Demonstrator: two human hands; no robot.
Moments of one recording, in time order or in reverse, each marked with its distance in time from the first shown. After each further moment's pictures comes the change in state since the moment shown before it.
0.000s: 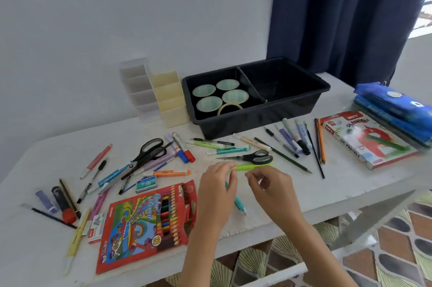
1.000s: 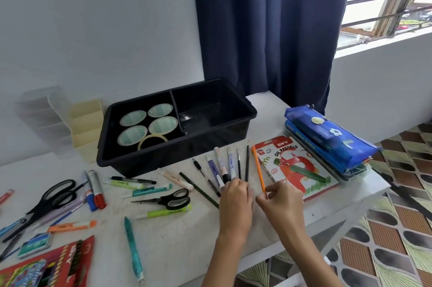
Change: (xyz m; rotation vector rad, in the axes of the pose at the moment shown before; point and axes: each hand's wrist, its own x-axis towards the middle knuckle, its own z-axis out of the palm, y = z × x) left_hand 0.071 0.137 0.200 0.024 -0.091 0.041; right_hand 0.067 0.140 -0.136 -0.184 0.181 0.471
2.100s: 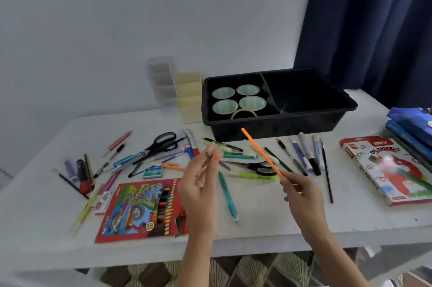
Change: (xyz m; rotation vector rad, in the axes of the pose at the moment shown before) left_hand -0.102 -0.087 -0.202 -0.818 0.772 -0.150; right_hand -0.100 -0.077 0.065 0.491 -0.333 -0.116
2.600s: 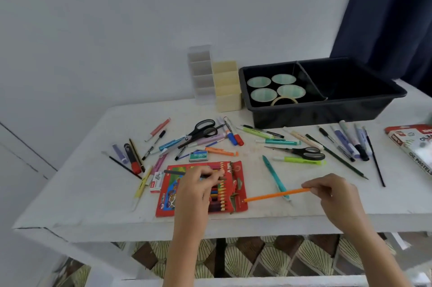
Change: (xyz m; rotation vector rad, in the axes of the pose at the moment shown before) left_hand 0.021 -0.021 -0.162 0.872 -0.362 0.358; right_hand -0.044 -0.003 0.032 -0.456 -0.114 -0.219
